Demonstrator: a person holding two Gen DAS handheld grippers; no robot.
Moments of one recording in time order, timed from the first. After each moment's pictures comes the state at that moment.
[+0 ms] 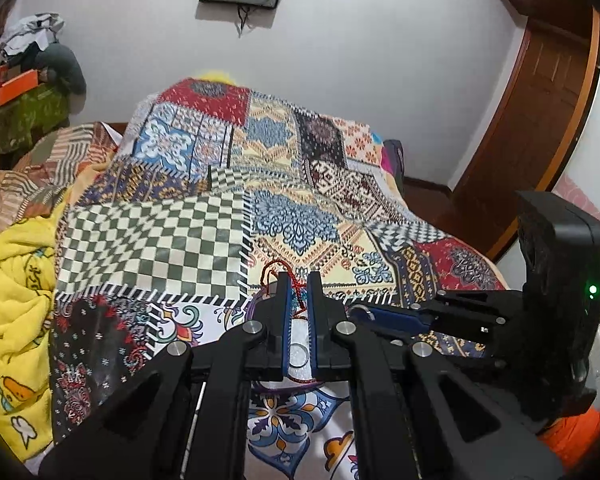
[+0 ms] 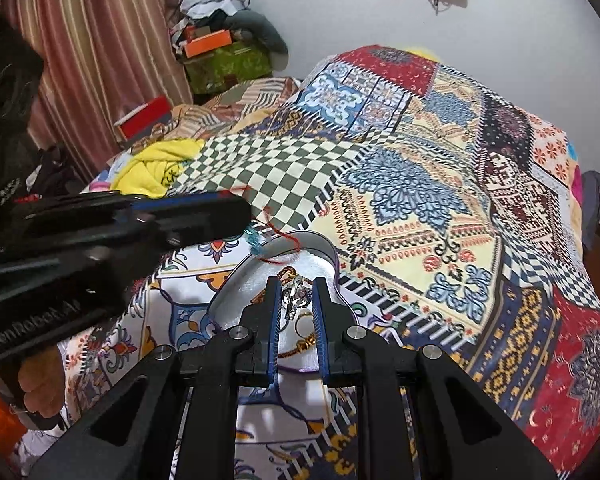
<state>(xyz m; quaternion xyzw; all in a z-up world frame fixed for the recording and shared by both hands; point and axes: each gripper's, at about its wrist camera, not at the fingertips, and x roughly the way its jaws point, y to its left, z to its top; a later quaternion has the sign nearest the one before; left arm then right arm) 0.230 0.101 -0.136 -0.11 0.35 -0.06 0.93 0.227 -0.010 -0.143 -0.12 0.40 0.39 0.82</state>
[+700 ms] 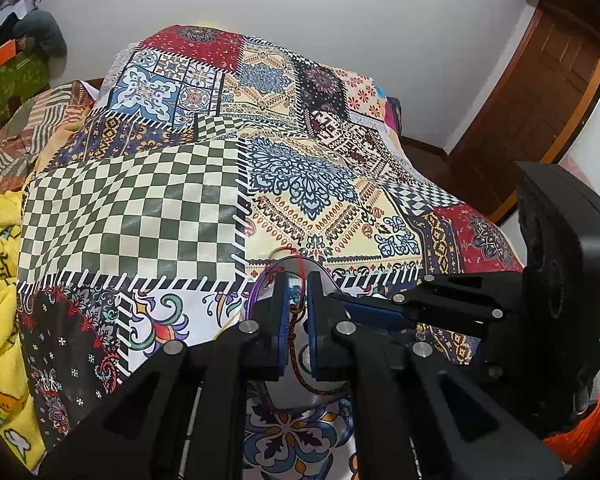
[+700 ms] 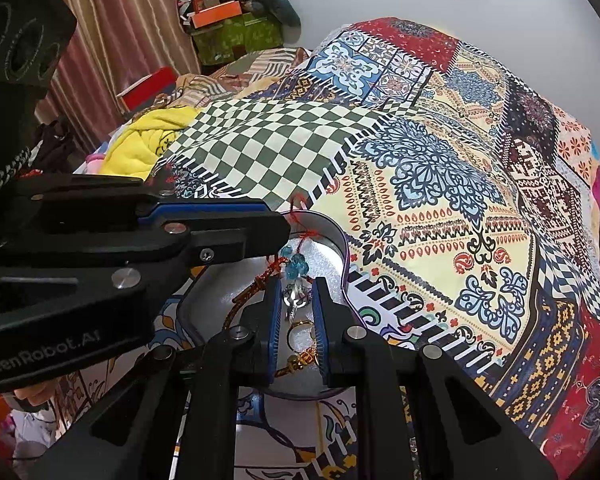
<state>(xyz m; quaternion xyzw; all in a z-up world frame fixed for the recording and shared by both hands) 0.272 0.107 -0.180 -0.12 0.42 -0.09 0.90 0.241 0.003 -0.169 -0.15 0.43 0.41 0.79</state>
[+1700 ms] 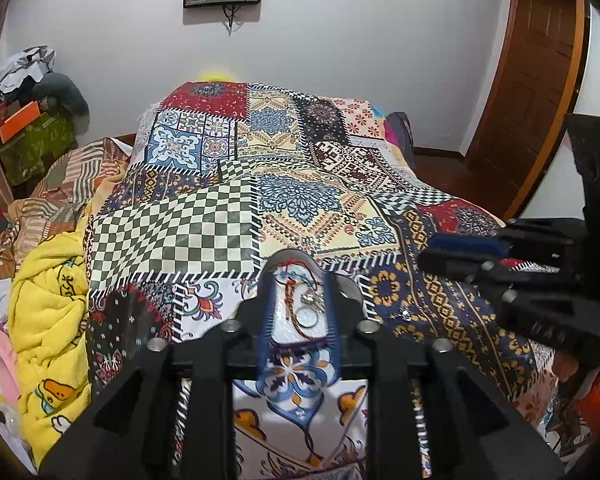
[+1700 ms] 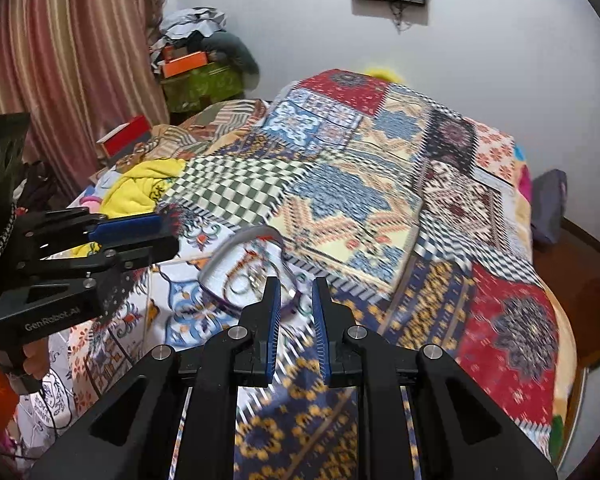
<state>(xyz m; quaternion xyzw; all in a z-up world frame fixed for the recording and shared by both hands) 0.189 0.081 -0.121 -0.04 0.37 -0.04 0.93 0.194 -0.079 -0.091 -0.11 0.38 0.34 0.85</state>
